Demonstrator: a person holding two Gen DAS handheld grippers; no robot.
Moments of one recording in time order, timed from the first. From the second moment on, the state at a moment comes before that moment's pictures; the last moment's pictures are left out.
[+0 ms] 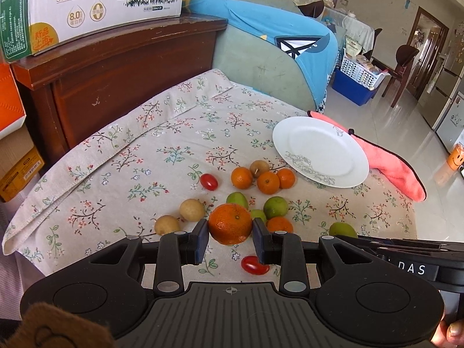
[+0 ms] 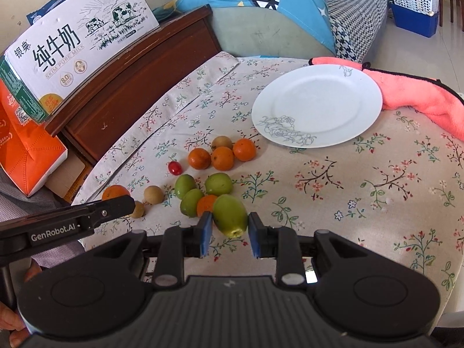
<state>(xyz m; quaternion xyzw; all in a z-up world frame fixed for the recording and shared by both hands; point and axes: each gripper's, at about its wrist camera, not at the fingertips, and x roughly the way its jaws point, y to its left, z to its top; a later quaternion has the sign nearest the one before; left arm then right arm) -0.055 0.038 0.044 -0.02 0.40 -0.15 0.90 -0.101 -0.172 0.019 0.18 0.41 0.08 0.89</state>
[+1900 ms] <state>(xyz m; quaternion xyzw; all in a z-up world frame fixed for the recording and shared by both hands) -0.116 0.105 0.071 -0.05 0.41 -0.10 0.91 -0.118 -0.136 0.037 0.14 0.39 0.15 0.90</state>
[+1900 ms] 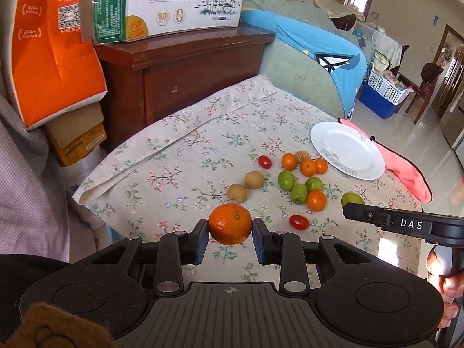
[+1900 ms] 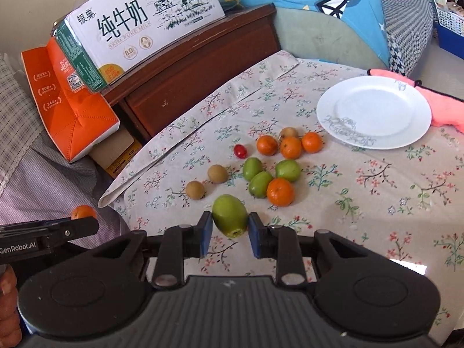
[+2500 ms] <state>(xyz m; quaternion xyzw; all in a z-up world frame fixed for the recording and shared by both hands) -0.021 -0.009 0.050 -0.03 0.40 -0.21 0.89 -0.053 -0.236 0.027 0.20 0.38 0.00 0.90</state>
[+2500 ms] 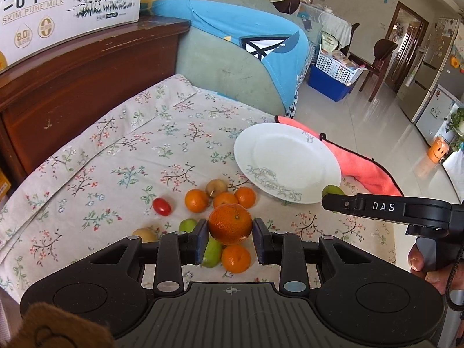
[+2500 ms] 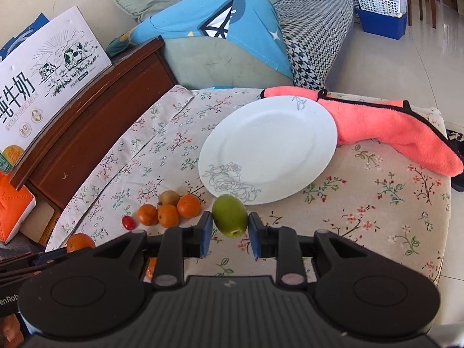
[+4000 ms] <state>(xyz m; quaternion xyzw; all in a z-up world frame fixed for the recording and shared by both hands) 0.078 -0.135 0.005 0.03 0.37 -0.26 0.89 0.035 -0.301 -0.011 0.30 0.38 -0.10 0.87</state>
